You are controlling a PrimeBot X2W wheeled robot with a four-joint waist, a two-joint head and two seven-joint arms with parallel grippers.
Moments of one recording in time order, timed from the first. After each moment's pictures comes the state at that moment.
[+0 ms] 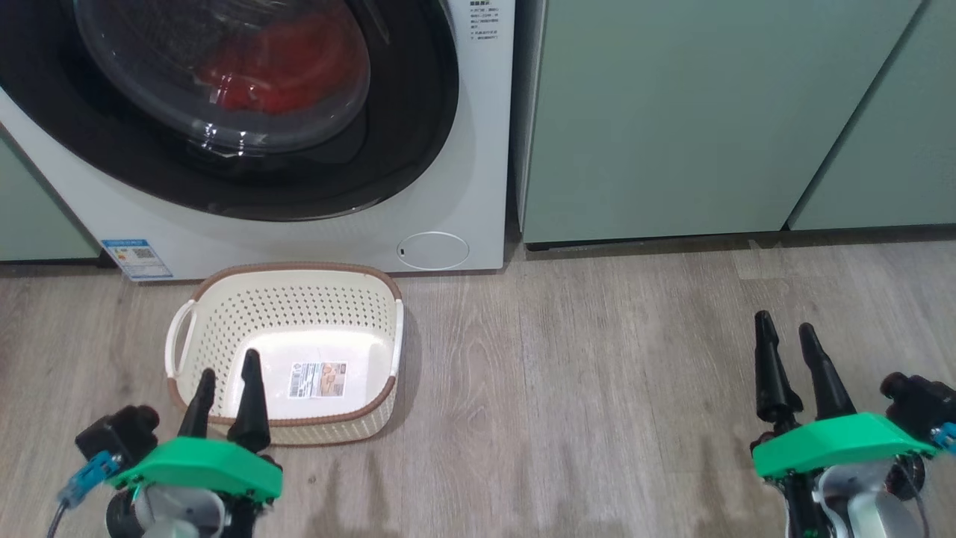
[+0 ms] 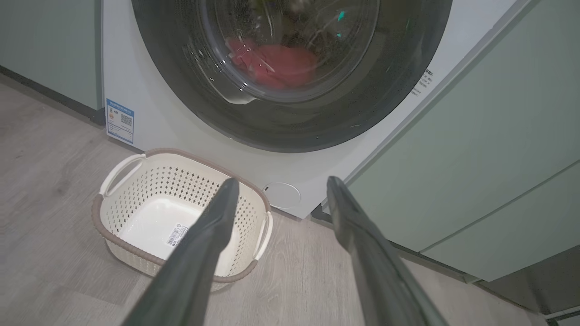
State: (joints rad) left arm 0.00 0.09 0.04 0.24 -0.65 -0.02 -0.10; right arm -0.07 -0.03 0.01 0.20 0.57 0.13 -0.10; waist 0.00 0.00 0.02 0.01
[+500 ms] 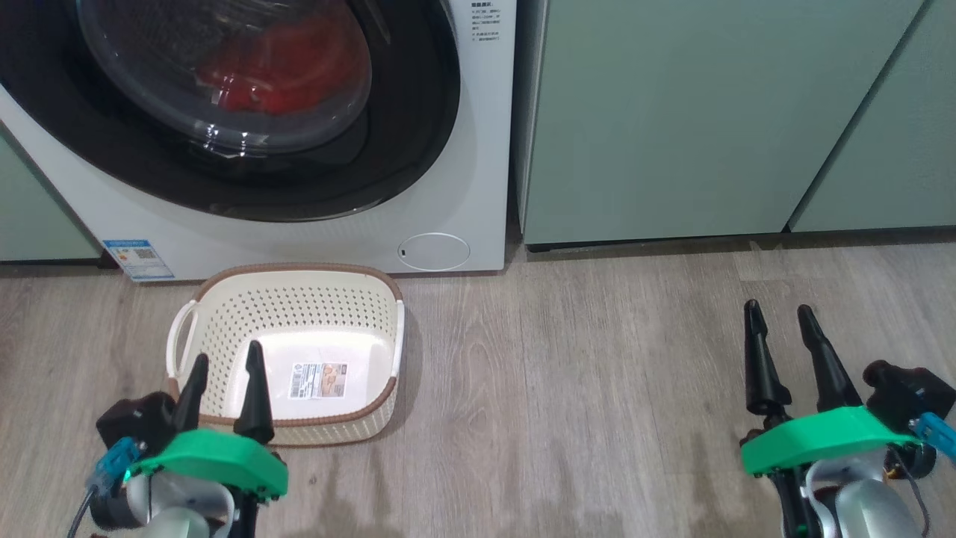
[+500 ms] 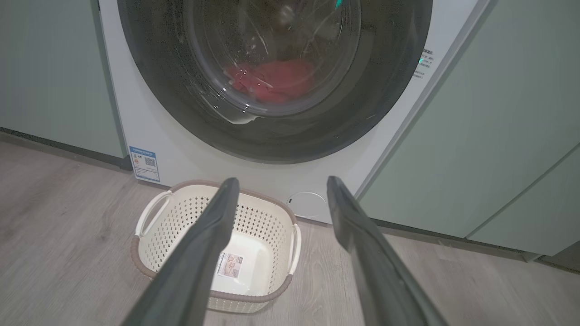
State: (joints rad) left arm -0.02 0.12 -0.01 0.24 -0.47 0.04 -0.14; right arm -0.08 -0.03 0.03 0.19 0.38 0.13 -0.14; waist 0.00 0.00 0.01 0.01
